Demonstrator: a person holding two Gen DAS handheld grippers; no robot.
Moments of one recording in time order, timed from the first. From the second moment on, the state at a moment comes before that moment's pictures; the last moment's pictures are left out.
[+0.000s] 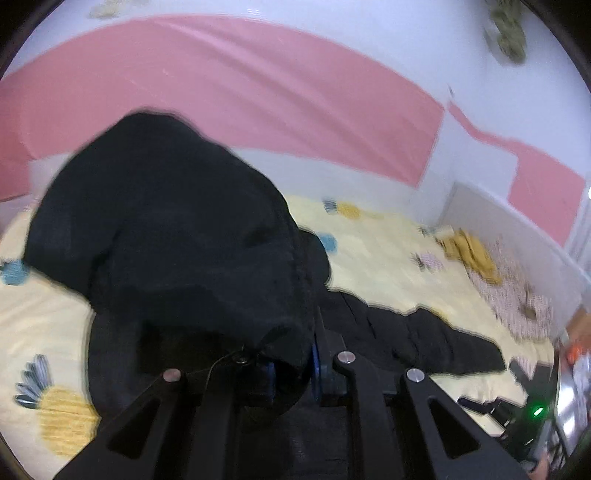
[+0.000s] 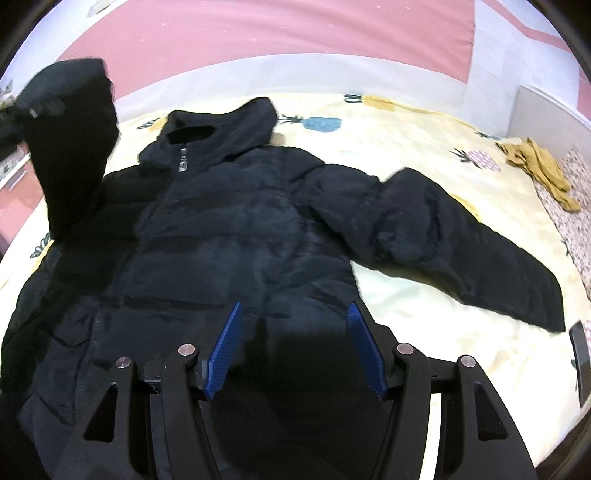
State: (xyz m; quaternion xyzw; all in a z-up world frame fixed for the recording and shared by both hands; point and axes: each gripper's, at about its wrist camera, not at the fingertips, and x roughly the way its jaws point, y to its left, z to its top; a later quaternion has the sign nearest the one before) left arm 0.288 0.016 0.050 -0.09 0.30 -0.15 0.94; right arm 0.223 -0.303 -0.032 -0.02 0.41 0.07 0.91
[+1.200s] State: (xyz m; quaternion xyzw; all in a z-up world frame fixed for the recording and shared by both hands) left arm 0.358 0.114 -0.084 -0.08 0.40 0.00 0.91; right arm 0.363 -0.226 -0.087 -0.03 0.44 0.12 0.89
